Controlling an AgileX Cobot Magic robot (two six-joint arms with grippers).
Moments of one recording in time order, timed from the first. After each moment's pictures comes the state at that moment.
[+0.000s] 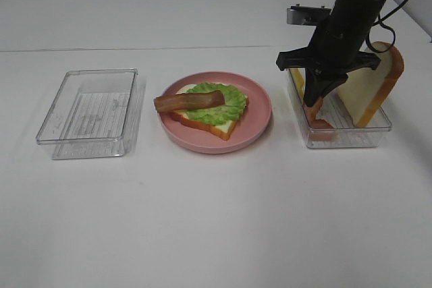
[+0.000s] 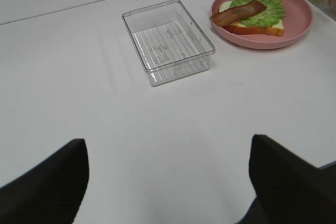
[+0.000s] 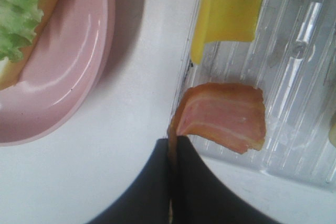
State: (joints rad) left arm -0.26 -0.01 -0.51 0.00 1.05 0.03; right arm 0.22 2.14 -1.64 0.21 1.07 -0.08
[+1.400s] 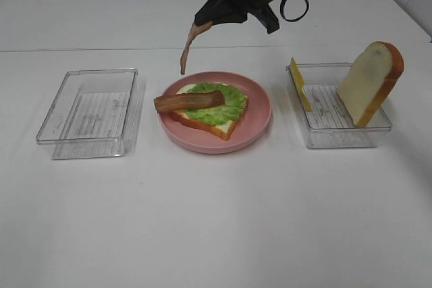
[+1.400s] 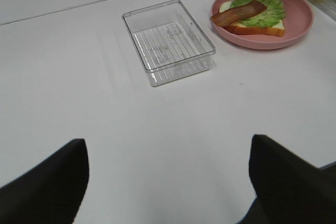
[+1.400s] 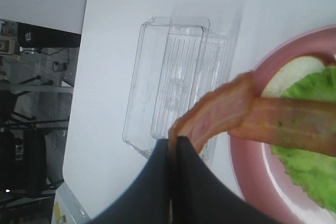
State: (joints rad) left arm -0.26 -0.01 -0.51 0.00 1.05 0.03; right arm 0.32 2.16 -1.79 0.99 0.87 -0.27
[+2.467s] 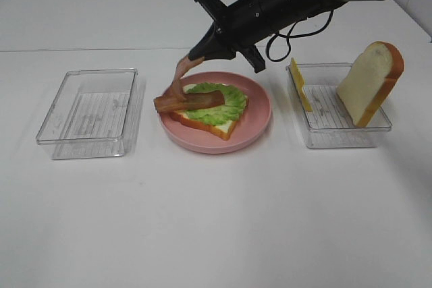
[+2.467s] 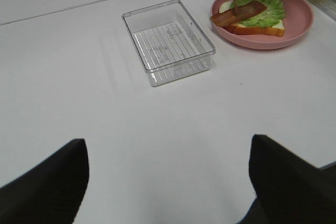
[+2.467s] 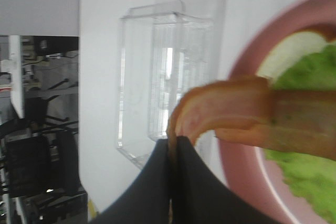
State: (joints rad) left arm -0.26 -0.01 -0.51 0.00 1.05 0.03; right arm 0.32 2.30 -1.79 1.08 0.87 -0.25
